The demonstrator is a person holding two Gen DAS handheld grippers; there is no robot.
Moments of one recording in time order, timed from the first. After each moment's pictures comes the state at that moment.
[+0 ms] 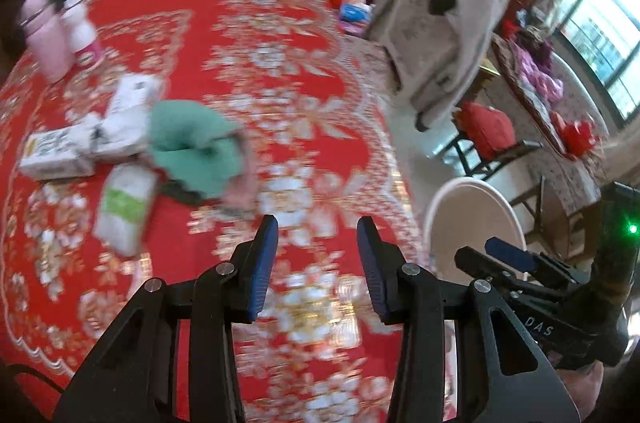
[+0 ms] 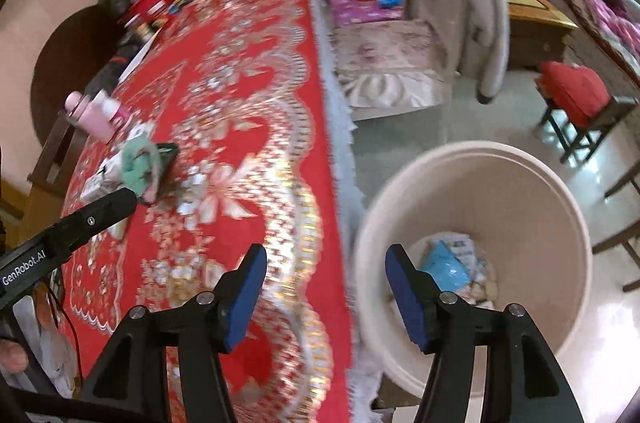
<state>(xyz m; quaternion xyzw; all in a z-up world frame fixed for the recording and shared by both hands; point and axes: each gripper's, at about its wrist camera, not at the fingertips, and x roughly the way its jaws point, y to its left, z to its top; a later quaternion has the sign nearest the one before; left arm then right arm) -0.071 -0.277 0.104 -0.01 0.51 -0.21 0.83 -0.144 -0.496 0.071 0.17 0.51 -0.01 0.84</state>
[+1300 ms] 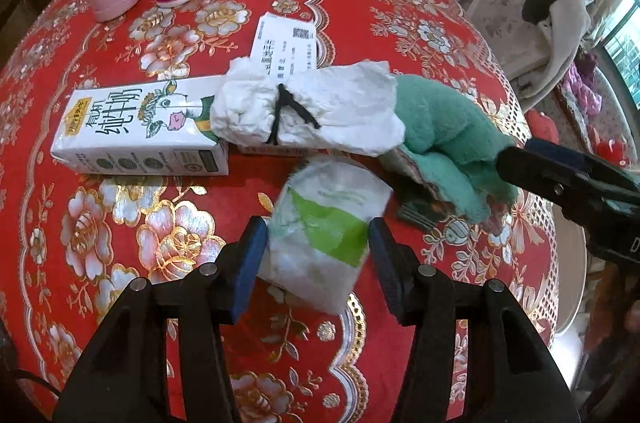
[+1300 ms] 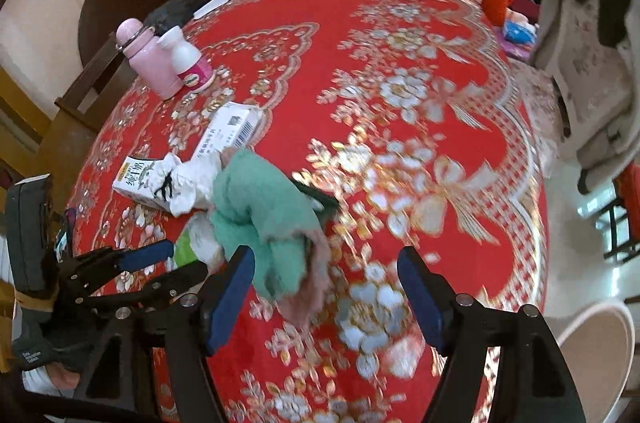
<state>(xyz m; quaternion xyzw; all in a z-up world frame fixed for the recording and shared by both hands) 0.017 -0.149 0.028 -0.02 0.57 -0.15 0.81 0.019 -0.337 0.067 0.07 0.52 0.12 0.84</state>
